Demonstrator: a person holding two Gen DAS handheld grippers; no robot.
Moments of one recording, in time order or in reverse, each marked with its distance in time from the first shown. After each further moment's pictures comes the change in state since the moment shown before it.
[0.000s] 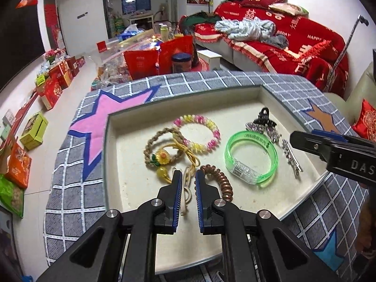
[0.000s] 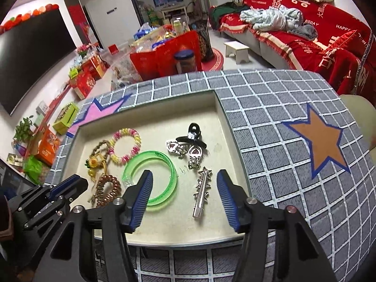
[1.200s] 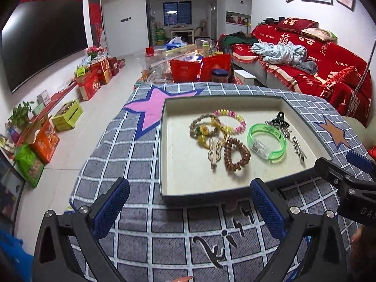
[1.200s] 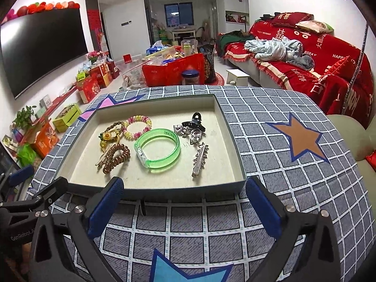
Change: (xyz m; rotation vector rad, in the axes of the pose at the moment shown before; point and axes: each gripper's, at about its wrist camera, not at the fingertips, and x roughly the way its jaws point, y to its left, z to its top) left arm -0.063 0.007 -0.068 -0.161 -0.108 0.184; right arm -0.045 0.011 -0.070 -0.119 -0.163 -0.041
